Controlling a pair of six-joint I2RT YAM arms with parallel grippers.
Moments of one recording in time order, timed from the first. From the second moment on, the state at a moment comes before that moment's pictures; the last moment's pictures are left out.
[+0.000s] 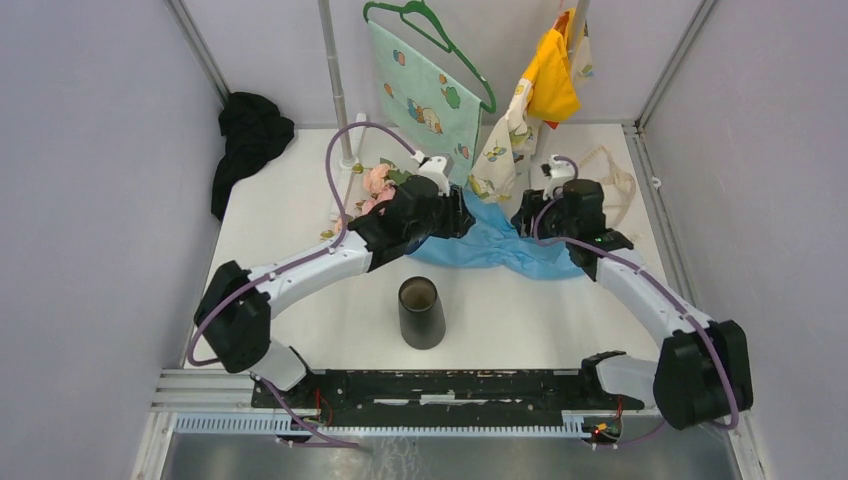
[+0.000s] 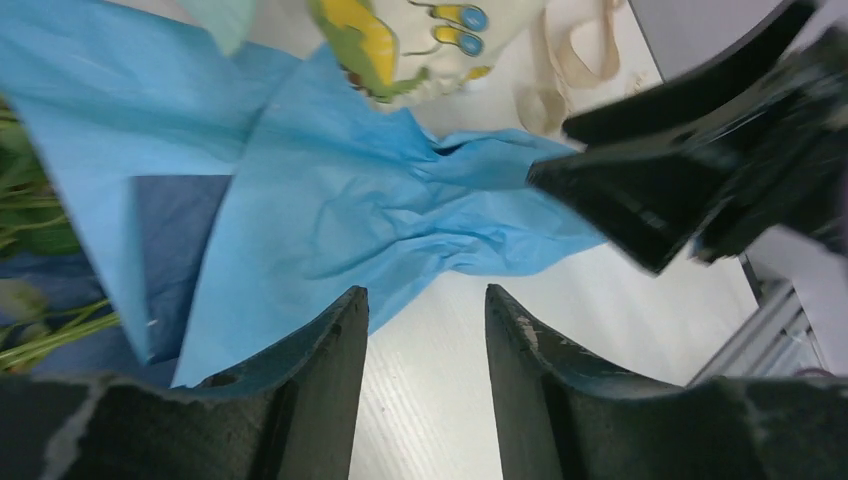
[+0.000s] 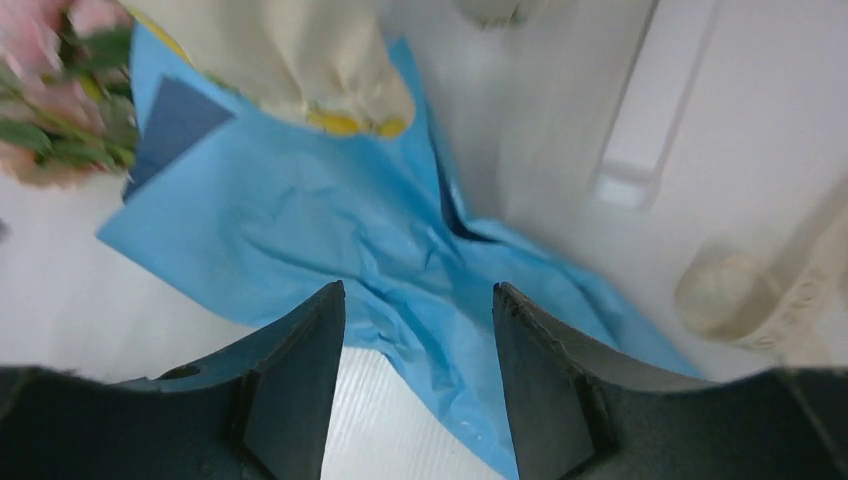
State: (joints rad) left arm -0.82 1.58 1.16 -0.05 -0.03 -0.54; right arm 0.24 1.18 0.79 -0.09 -0.16 0.18
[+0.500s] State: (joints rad) left arm -0.81 1.47 1.10 -0.12 -0.21 -0.52; right arm 0.32 1.56 0.88 0.00 -0.13 0.15
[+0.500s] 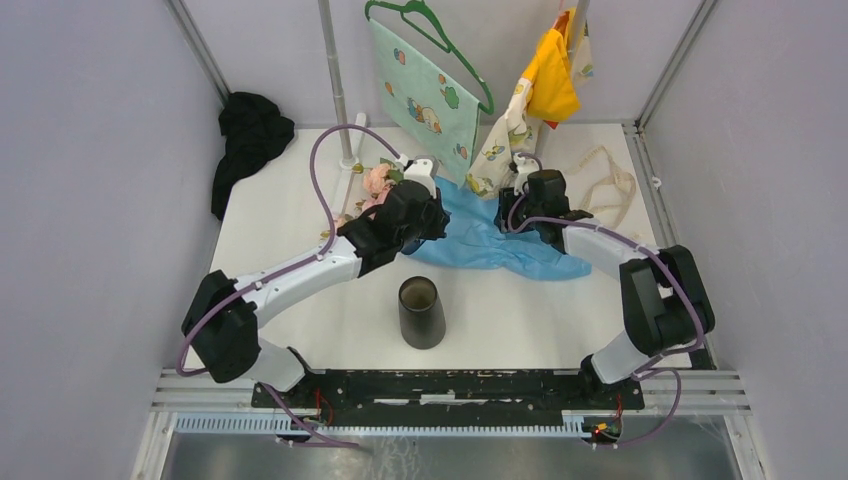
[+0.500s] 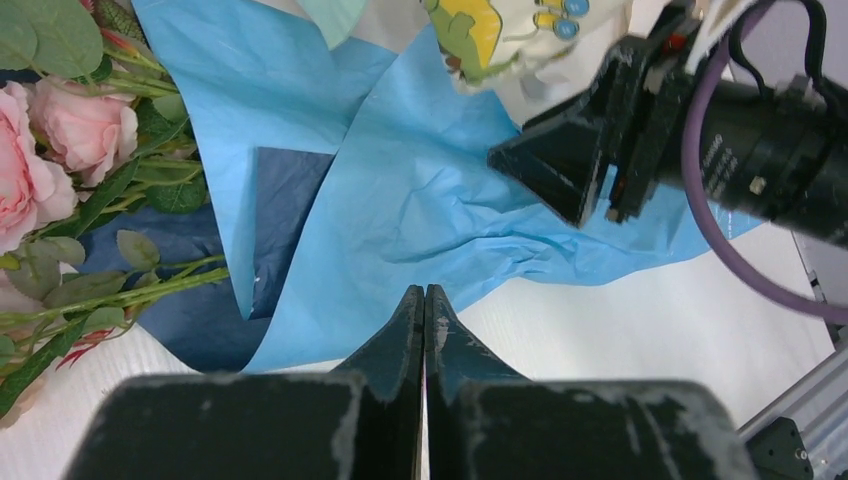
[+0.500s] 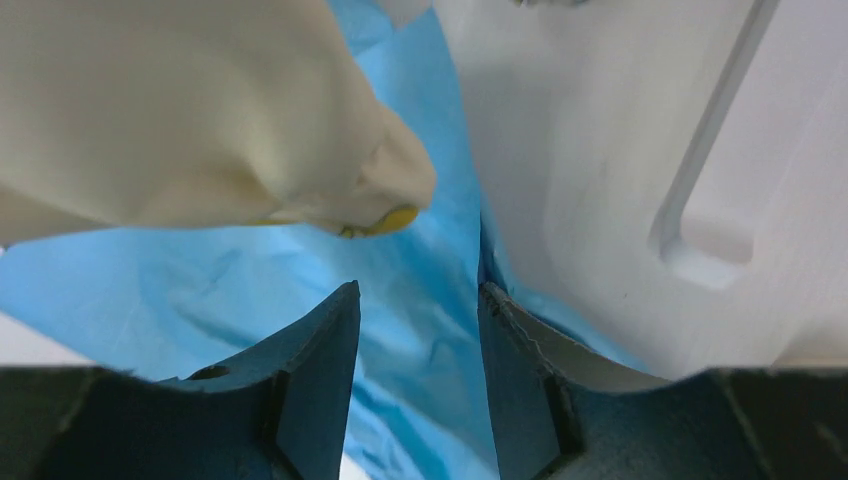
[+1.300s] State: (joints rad) left arm -0.81 1.27 0.98 -0.12 -0.38 -0.52; right arm 0.35 1.62 0.92 0.05 -0.12 0.15
